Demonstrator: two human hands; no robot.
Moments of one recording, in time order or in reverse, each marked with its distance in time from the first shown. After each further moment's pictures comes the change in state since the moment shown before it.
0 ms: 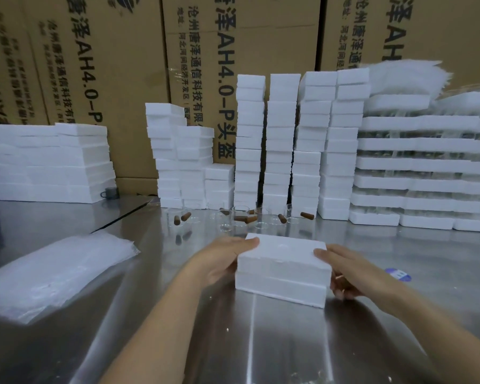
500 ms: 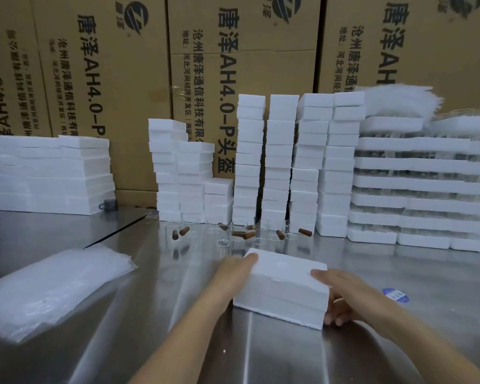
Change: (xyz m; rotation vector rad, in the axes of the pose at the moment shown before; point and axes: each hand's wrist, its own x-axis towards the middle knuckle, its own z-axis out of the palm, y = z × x) left_hand 0.012 -0.009 0.025 0.105 0.311 0.021; right_hand -0.013 -0.010 0.006 0.079 -0.053 0.052
